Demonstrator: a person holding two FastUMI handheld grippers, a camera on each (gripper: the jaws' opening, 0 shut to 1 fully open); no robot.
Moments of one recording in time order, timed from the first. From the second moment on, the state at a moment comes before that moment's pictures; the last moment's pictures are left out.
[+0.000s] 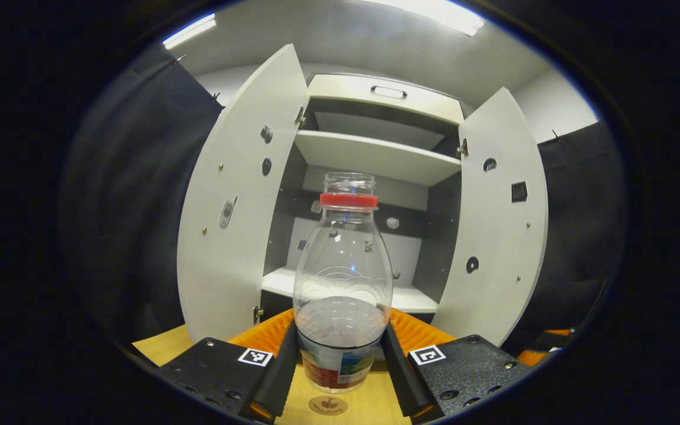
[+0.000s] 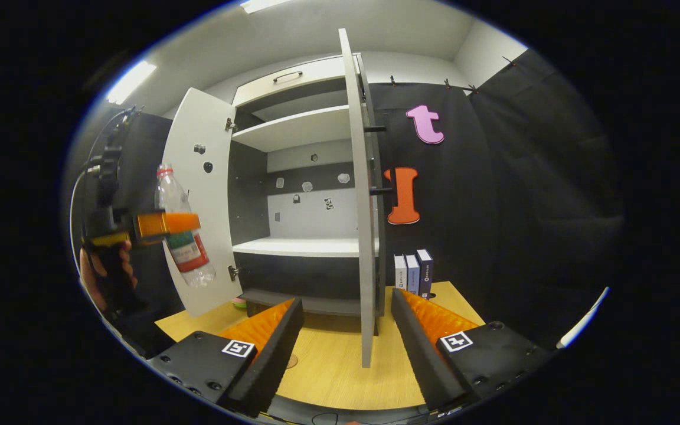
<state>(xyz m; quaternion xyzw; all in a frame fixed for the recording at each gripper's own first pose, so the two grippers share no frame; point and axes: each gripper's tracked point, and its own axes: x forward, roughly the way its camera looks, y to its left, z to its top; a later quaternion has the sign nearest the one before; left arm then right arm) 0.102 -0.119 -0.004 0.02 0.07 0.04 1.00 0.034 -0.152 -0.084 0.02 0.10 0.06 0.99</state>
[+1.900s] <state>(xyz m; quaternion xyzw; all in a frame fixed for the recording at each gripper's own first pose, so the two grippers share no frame) 0.469 -0.141 -0.184 0.03 0.18 -0.07 0.98 0.043 -0.253 -0.099 0.02 0.09 -0.25 0.96</state>
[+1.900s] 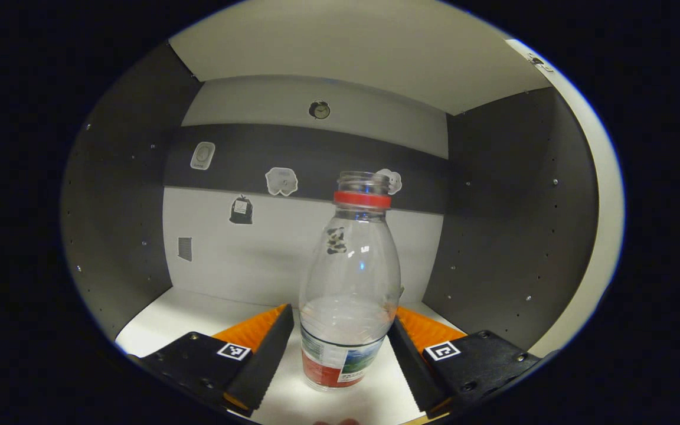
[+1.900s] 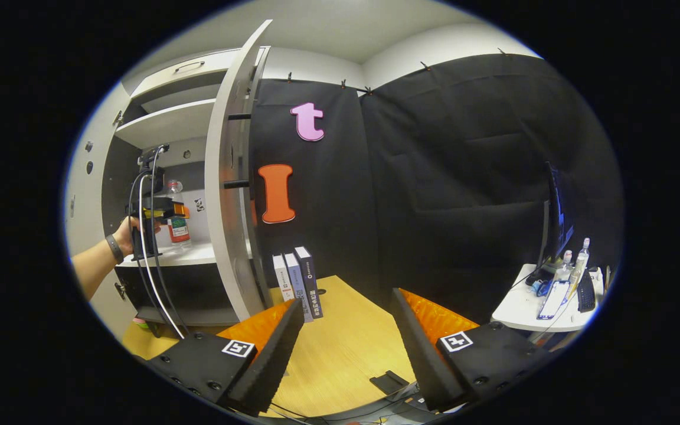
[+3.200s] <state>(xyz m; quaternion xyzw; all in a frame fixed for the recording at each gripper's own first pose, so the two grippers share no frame) 0.167 -0.176 -0.021 0.00 0.02 -0.04 1.00 0.025 -0.206 -0.076 0.05 0.07 -0.02 1.00</state>
